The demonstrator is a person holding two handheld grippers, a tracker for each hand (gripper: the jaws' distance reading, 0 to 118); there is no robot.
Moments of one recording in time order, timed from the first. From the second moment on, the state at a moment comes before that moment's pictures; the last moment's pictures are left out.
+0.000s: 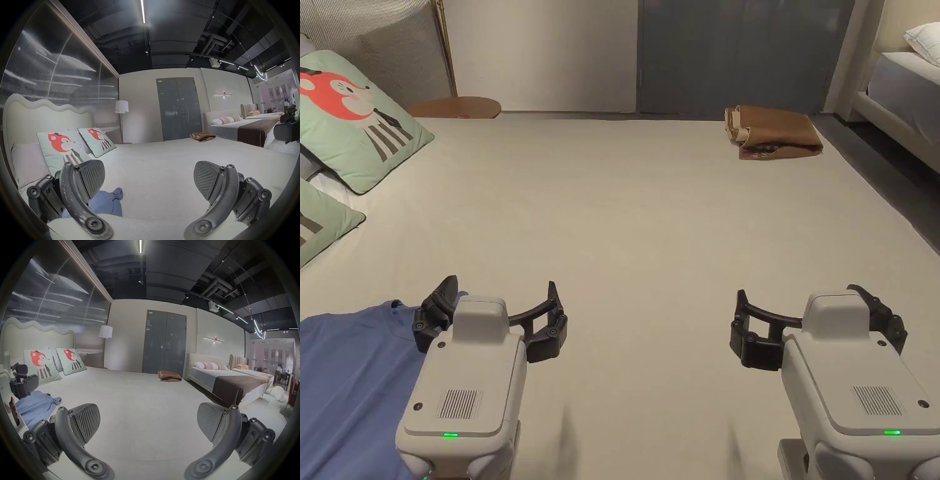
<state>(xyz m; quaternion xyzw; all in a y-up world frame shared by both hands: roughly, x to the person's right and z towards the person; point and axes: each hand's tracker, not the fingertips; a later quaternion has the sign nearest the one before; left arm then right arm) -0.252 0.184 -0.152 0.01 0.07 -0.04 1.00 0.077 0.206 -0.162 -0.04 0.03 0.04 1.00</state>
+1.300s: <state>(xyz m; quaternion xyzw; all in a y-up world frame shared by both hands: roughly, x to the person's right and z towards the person) -0.252 0.187 -0.152 0.02 0.08 -0.06 1.00 0.077 0.216 -0.158 -0.03 0.03 0.05 1.00</state>
